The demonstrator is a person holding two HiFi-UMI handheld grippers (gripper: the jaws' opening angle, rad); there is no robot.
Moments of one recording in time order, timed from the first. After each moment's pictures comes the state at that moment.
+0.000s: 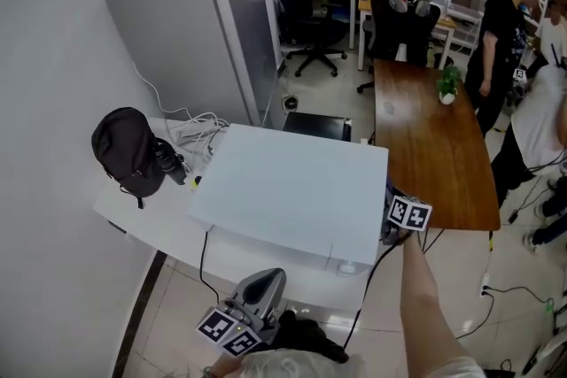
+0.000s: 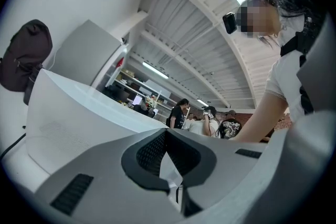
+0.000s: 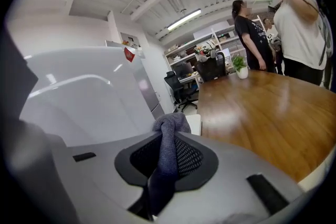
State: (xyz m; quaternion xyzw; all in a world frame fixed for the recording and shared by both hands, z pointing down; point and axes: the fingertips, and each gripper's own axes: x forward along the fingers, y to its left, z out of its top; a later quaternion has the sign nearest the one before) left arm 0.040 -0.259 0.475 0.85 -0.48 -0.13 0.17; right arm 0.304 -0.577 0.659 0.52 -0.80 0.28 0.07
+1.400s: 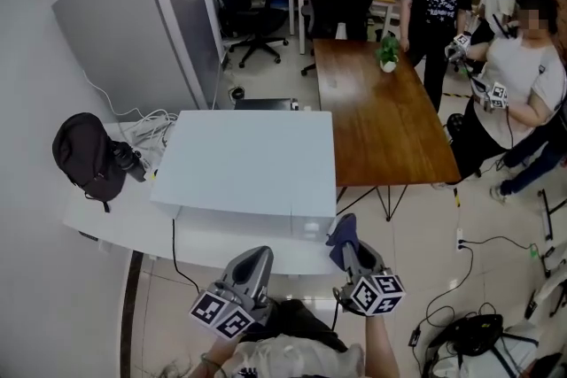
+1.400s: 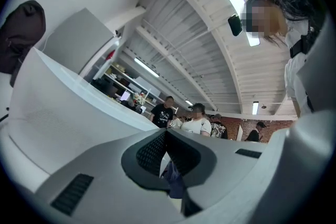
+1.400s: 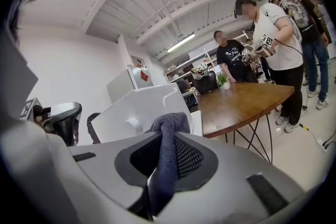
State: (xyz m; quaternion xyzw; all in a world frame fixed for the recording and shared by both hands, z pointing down) left arm 0.083 -0.232 0.475 0.88 -0.42 -0.14 0.18; right arm 0.292 -0.265 0.588 0.56 -0.79 0.25 -0.03
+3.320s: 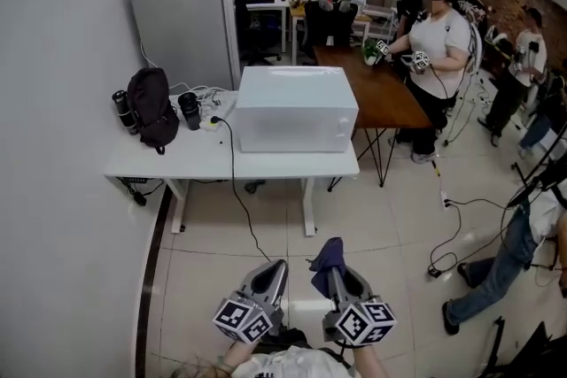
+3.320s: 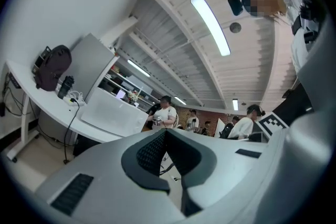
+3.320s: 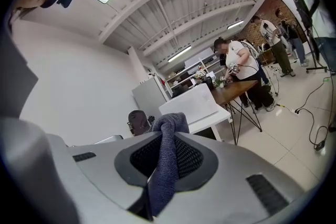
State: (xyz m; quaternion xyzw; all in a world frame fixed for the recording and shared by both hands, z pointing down) left arm -0.105 0.196 0.499 0.91 -0.37 -0.12 0.18; right arm 0.027 0.213 0.513 0.60 -0.76 0.25 -0.08
